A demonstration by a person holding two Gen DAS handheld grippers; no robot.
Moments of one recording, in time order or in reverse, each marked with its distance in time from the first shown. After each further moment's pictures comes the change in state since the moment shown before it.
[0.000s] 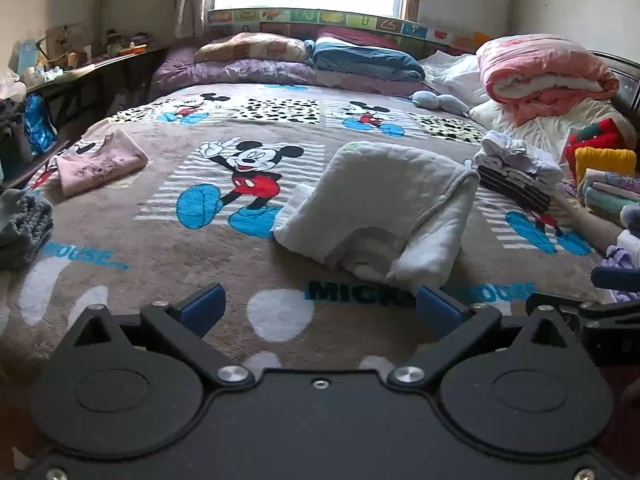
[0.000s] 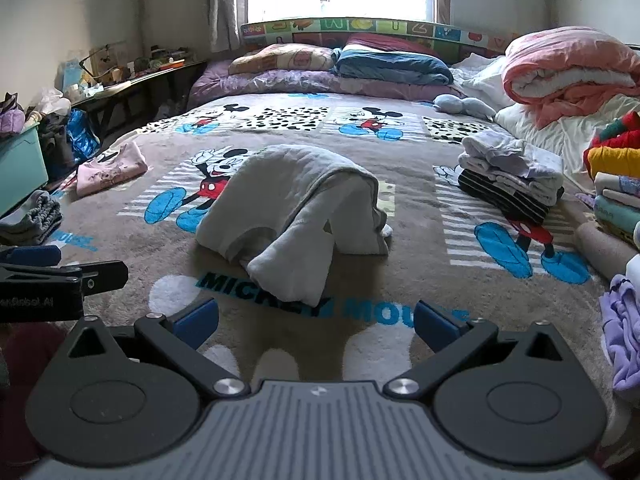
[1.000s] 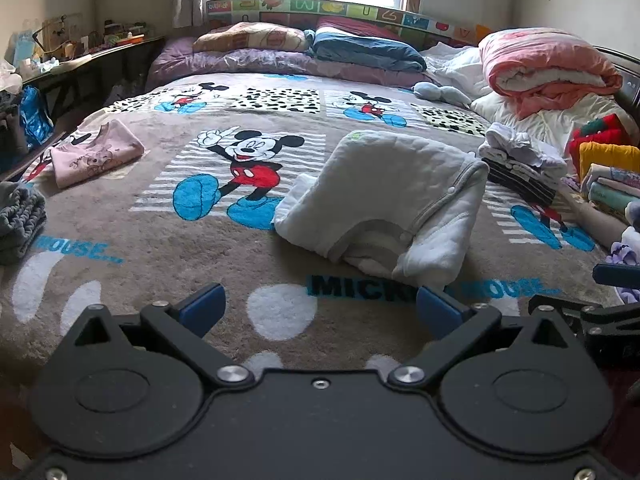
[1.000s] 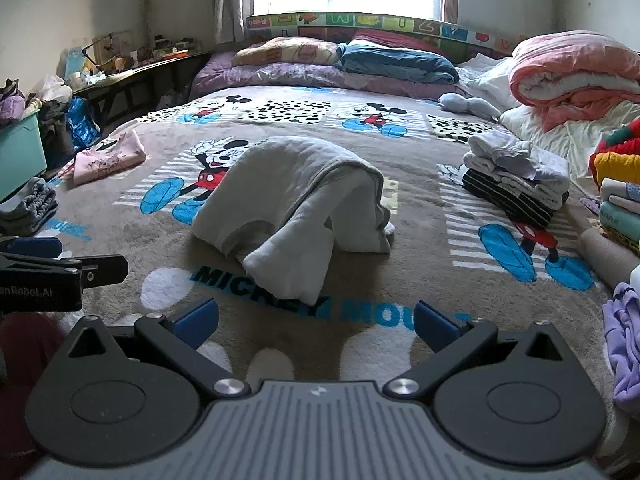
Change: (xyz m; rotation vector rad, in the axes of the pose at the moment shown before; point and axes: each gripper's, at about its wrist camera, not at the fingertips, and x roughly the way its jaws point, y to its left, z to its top) left arm 0.017 0.010 0.001 -0.055 0.049 -0.052; right arm 0.015 0.002 0.000 -0.032 0.018 -0.002
